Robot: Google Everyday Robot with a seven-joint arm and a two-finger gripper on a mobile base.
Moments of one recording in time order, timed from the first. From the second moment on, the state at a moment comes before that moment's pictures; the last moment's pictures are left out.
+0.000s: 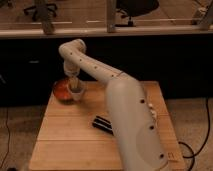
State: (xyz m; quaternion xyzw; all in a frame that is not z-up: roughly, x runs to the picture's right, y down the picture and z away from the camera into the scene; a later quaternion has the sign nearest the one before) arm -0.211 -0.047 0.889 -0.24 -0.19 -0.19 0.93
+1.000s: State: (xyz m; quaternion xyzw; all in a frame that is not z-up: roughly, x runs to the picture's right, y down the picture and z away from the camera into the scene) arm -0.211 -0.048 0.888 -0.23 -0.18 -0.18 0.94
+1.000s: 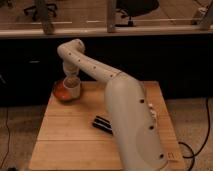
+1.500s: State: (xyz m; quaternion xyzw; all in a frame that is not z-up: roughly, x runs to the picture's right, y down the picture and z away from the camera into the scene) arm -0.215 -0.050 0.882 -0.23 -0.18 -0.18 0.94
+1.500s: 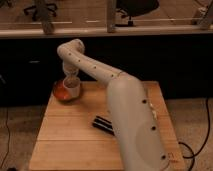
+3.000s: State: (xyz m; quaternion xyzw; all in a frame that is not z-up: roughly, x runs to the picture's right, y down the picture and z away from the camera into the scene) arm -0.226 -0.083 0.891 -0.21 -0.19 -0.16 0.95
